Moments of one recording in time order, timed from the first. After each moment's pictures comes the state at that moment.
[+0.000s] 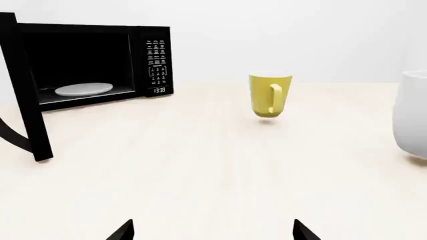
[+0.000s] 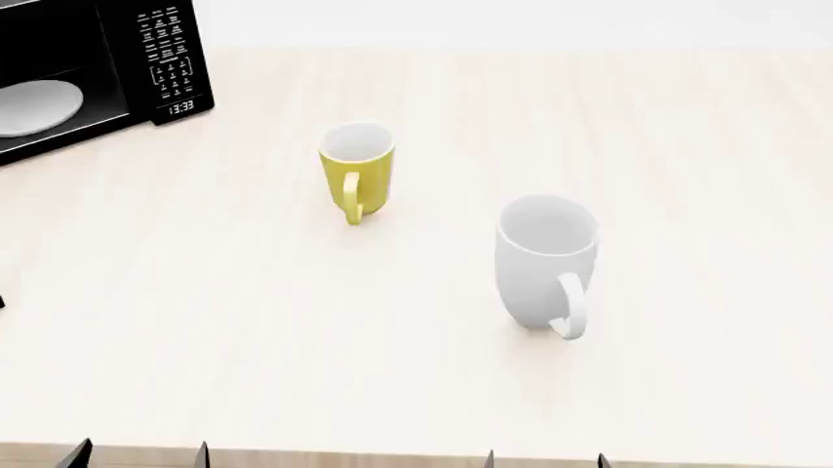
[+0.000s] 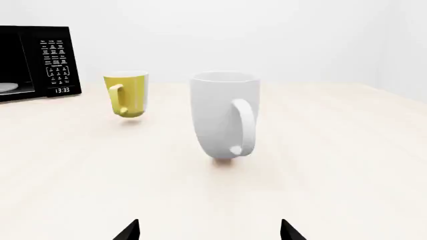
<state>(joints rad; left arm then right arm) 0.00 0.00 0.00 0.00 0.00 0.00 0.00 0.00 0.00 0.00 0.00 0.00 0.00 0.00</state>
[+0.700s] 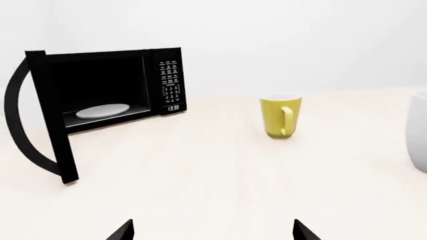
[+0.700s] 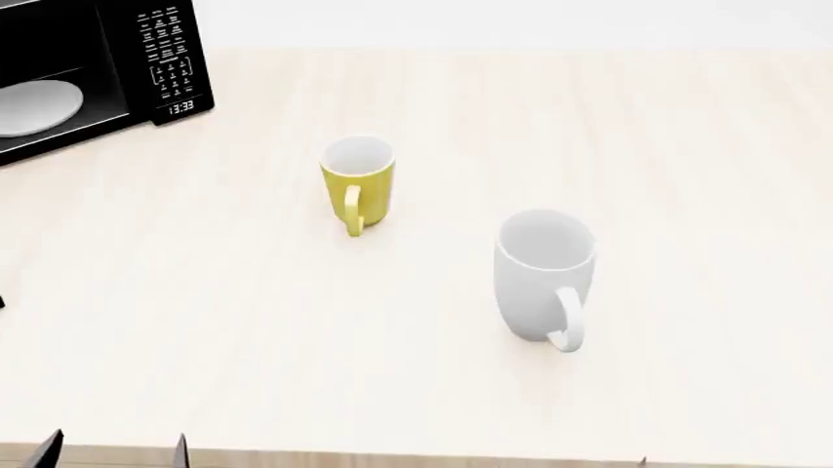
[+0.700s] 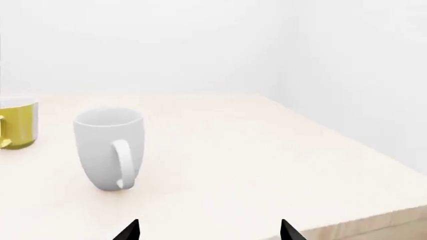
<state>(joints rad) 0.02 -0.08 0.06 0.06 -0.01 0.02 -0.10 -0.15 0.10 0.10 -0.42 0.05 0.28 0.22</state>
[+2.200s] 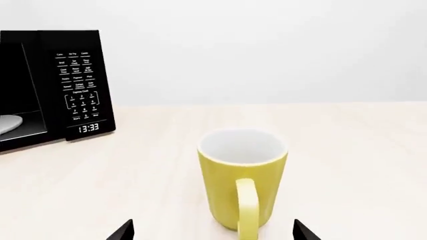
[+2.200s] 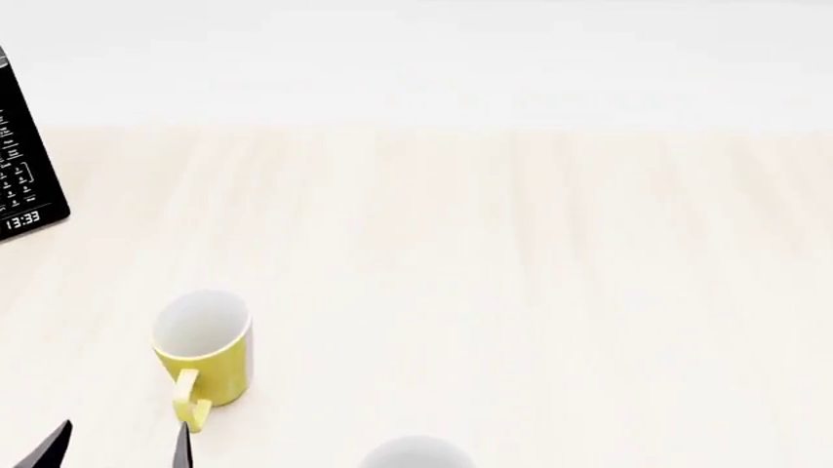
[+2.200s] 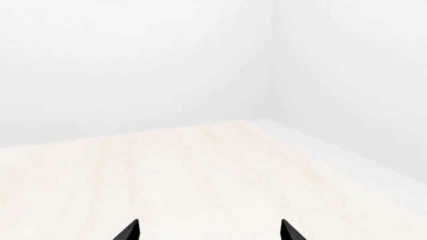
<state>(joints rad) -0.05 -0.15 0.12 -0.02 -0.13 0.00 -0.14 -0.26 0.17 0.20 -0.48 0.22 0.17 0.26</state>
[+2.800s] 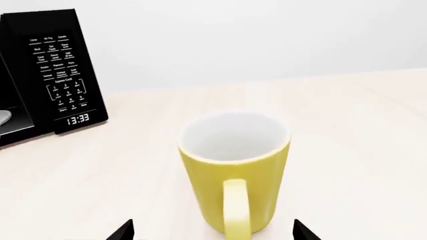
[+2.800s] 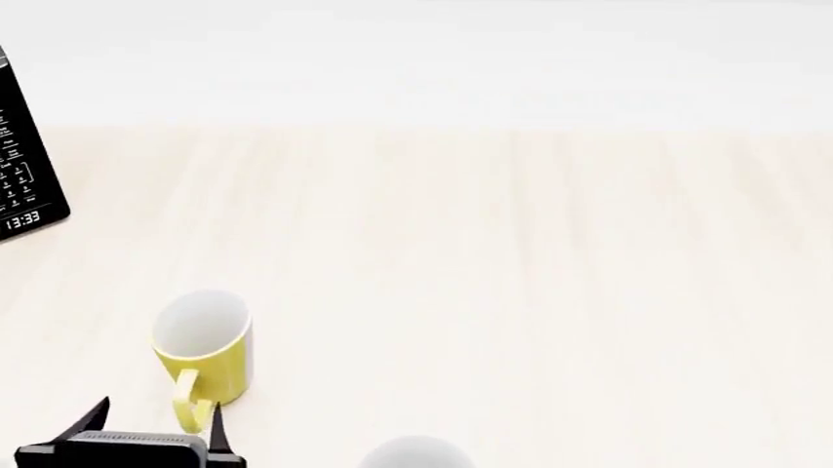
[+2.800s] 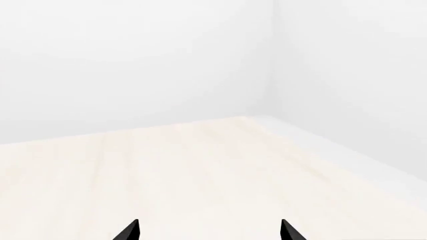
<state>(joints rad) -0.22 -0.12 0.19 -0.19 -0.07 -0.10 -0.21 -0.26 0.19 0.18 -0.46 0.23 0.16 0.28</state>
